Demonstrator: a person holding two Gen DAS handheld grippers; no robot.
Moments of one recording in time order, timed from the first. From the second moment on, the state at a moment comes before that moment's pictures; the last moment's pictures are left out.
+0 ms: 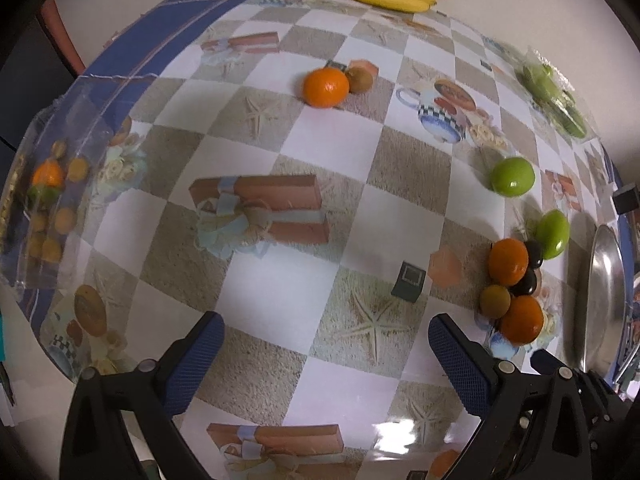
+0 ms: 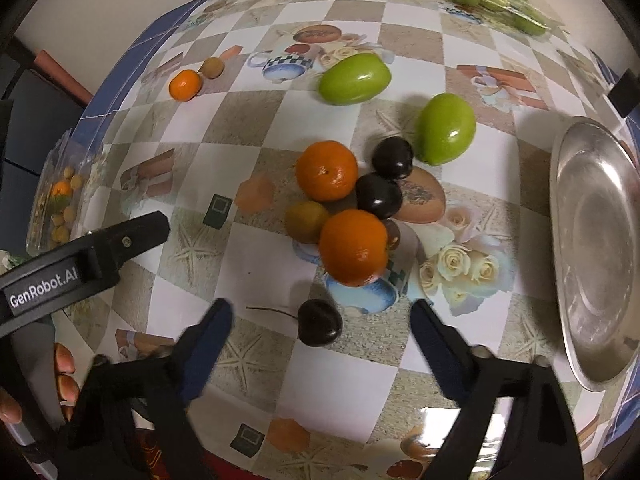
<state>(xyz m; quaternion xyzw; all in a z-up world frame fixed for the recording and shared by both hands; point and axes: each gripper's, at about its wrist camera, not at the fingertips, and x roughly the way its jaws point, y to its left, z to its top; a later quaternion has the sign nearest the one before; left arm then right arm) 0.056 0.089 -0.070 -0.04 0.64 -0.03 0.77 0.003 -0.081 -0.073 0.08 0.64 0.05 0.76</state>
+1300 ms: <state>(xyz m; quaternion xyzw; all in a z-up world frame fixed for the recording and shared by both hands) 0.042 0.079 -0.058 -0.06 0.64 -0.03 0.76 -0.003 -0.098 -0.069 0.11 0.63 0.06 0.77</state>
